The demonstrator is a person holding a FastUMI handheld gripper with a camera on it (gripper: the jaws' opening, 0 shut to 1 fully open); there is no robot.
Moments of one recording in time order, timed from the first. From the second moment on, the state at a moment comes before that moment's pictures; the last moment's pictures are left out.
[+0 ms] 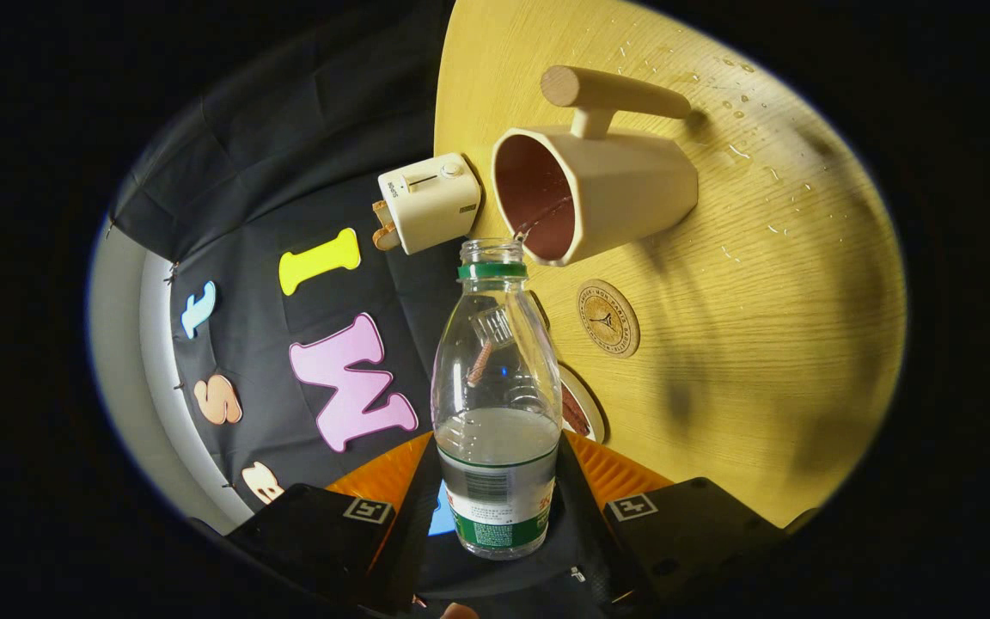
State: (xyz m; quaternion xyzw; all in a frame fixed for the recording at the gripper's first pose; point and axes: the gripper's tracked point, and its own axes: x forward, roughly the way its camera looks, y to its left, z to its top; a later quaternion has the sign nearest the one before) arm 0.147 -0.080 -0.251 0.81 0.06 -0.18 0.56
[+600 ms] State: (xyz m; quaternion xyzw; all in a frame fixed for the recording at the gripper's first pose) arm 0.152 -0.091 -0.241 0.83 0.04 -0.18 0.52
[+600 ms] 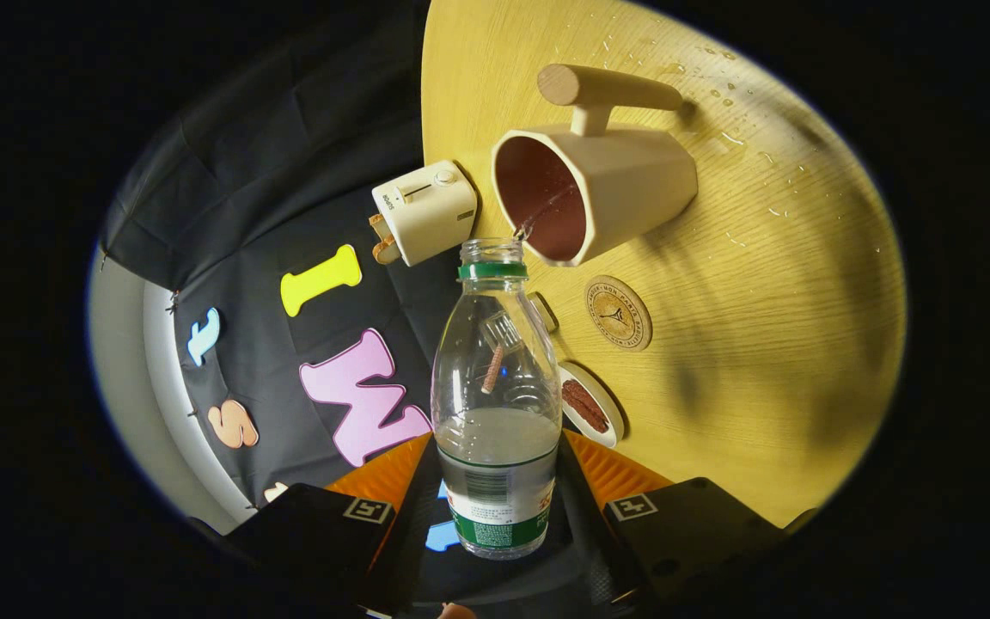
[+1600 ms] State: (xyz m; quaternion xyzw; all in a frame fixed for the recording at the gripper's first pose) arm 0.164 -0.115 -0.188 0.89 -0.06 -0.17 0.43
